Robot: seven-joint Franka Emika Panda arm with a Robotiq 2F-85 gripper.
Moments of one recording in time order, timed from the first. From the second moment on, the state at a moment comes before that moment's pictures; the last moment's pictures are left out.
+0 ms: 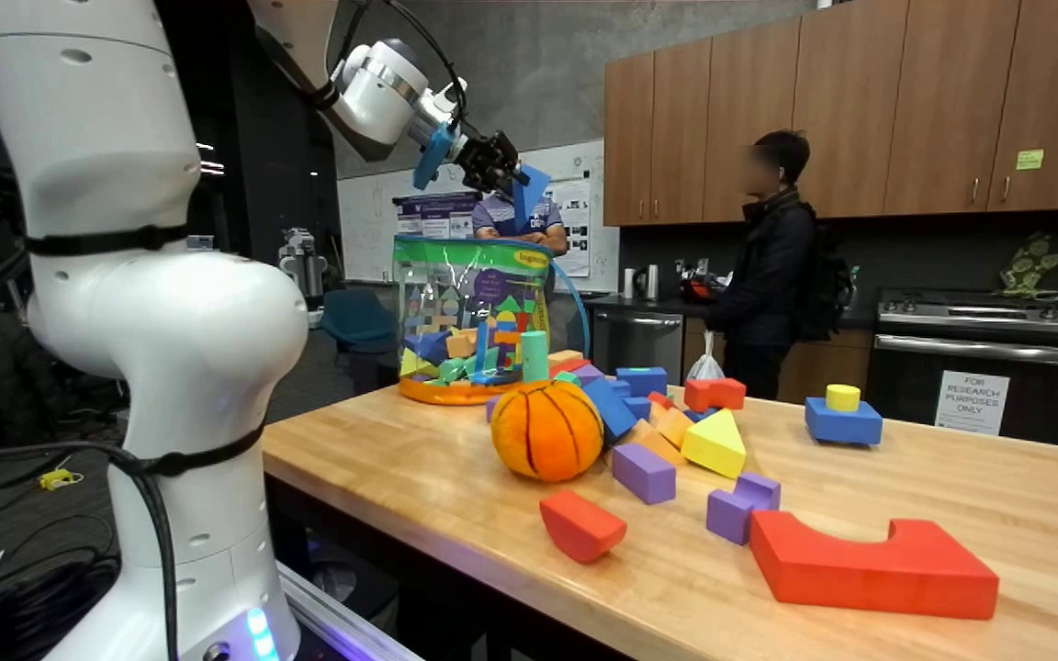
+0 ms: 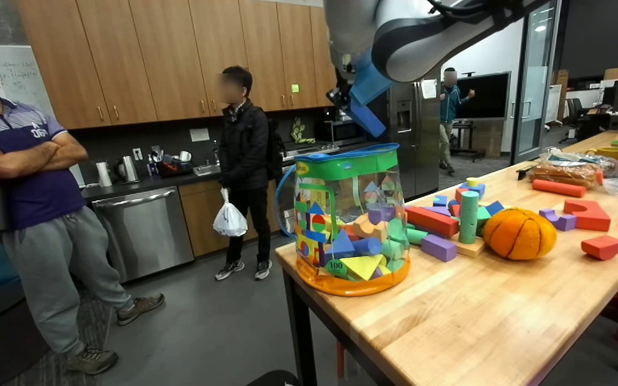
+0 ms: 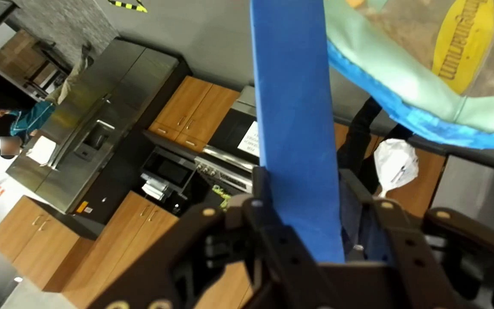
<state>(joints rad) 0.19 -0.17 0.15 -1.97 -1.01 2.15 0.88</state>
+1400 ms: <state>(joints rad) -0.06 -0.39 -0.09 -2.38 -1.14 2.40 1.25</state>
